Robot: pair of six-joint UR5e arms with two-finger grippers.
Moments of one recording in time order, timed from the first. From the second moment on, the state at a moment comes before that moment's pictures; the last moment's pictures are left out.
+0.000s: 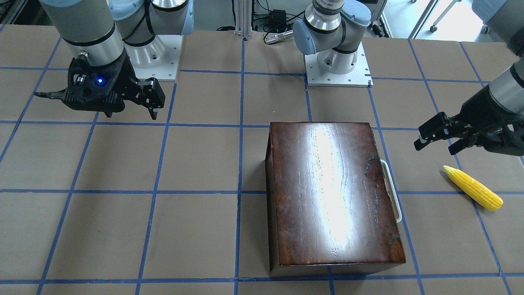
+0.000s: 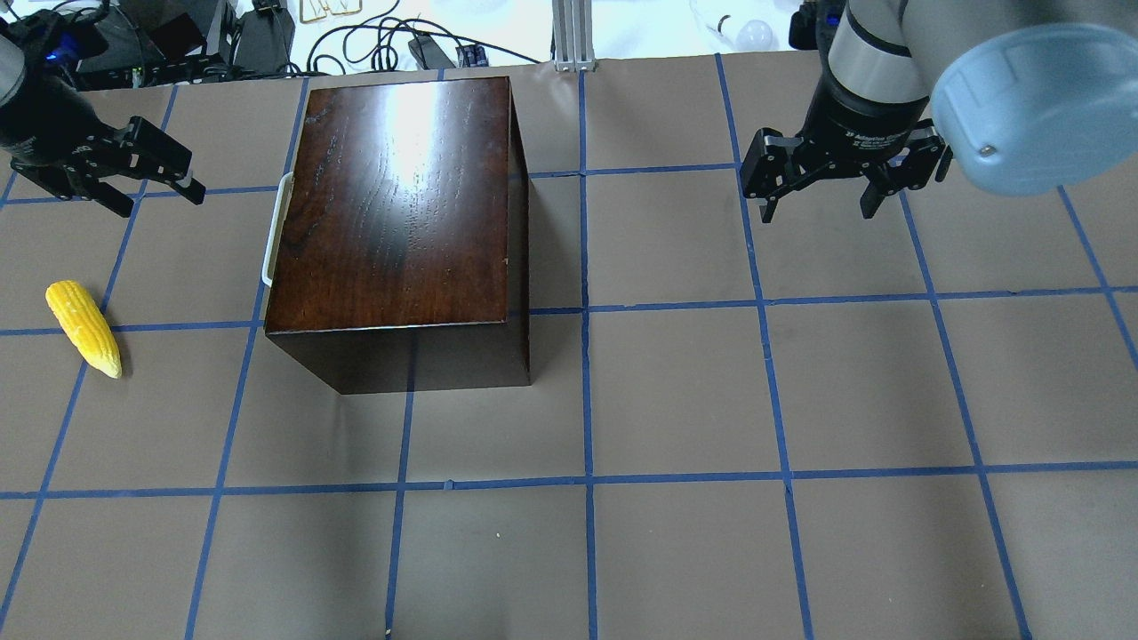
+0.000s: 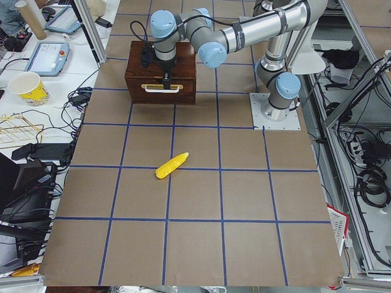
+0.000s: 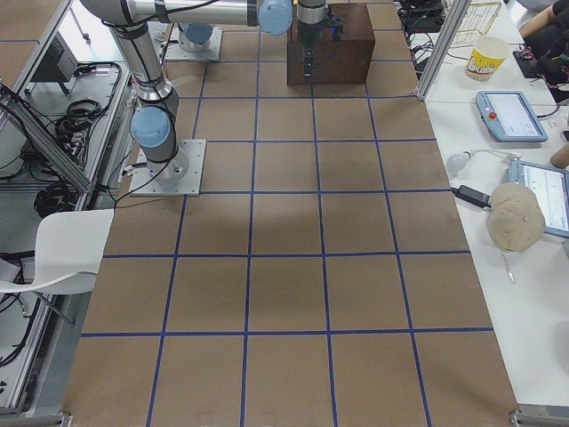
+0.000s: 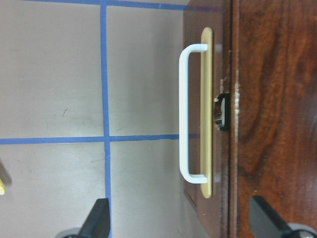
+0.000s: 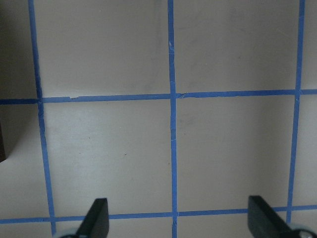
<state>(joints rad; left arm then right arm) -1.15 -1.72 -1.55 -1.50 1.38 0.45 1.62 -1.54 1.60 -1.64 -1.60 0.07</state>
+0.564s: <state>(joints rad) -1.14 -1.83 -1.55 -1.45 1.33 0.54 1.62 -1.54 1.60 -1.64 -1.60 0.07</state>
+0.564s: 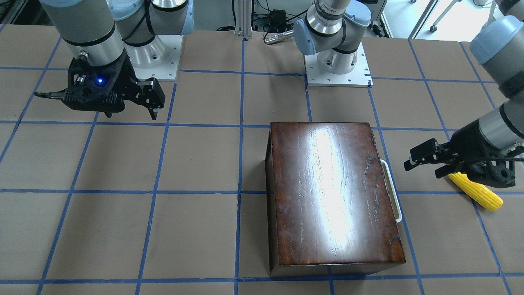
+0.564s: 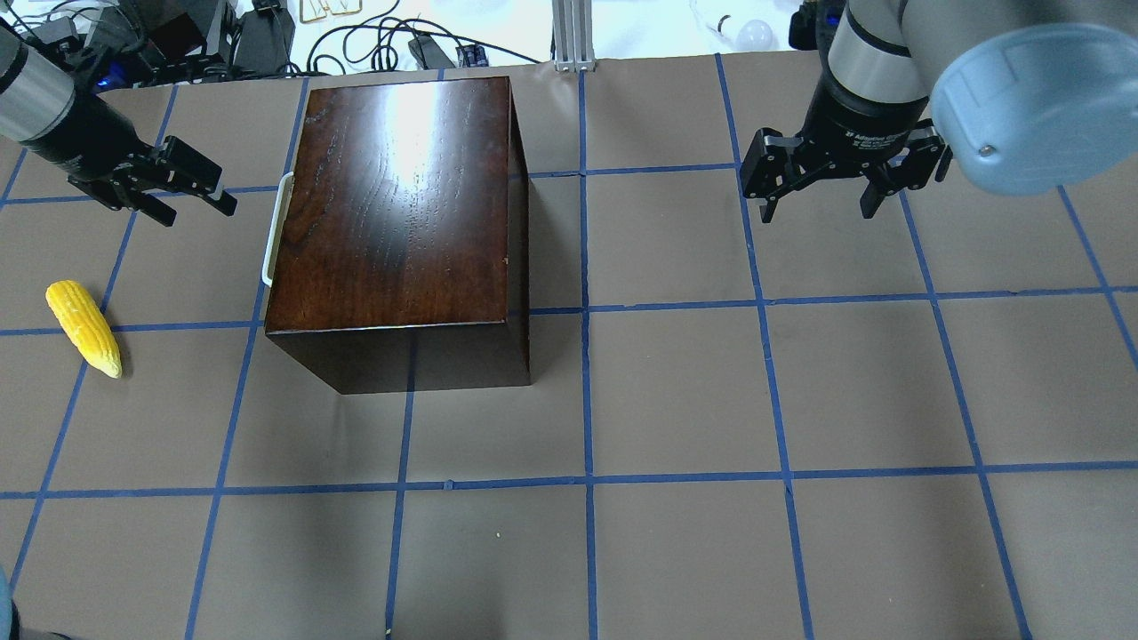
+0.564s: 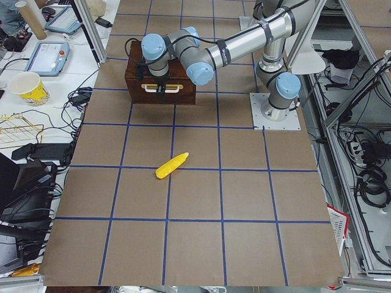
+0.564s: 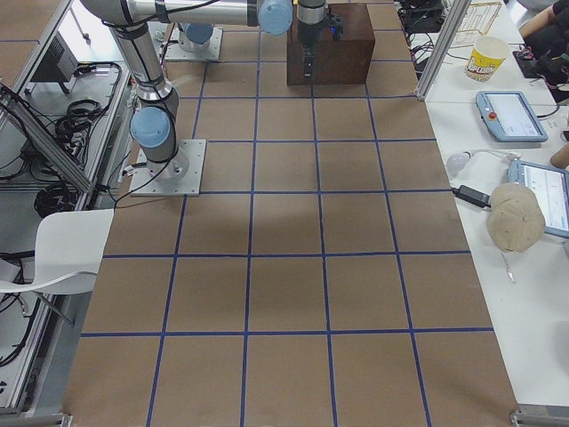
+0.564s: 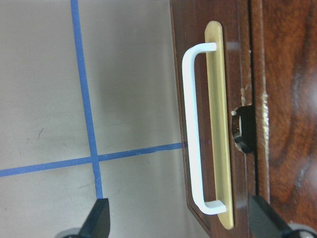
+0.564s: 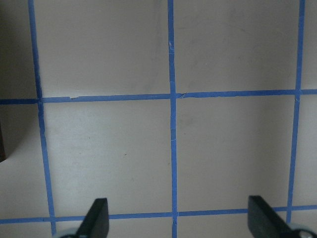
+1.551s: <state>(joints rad) -1.14 -1.94 -1.55 -1.41 1.27 0.58 1.62 -1.54 1.60 -1.64 -1.60 0.07</state>
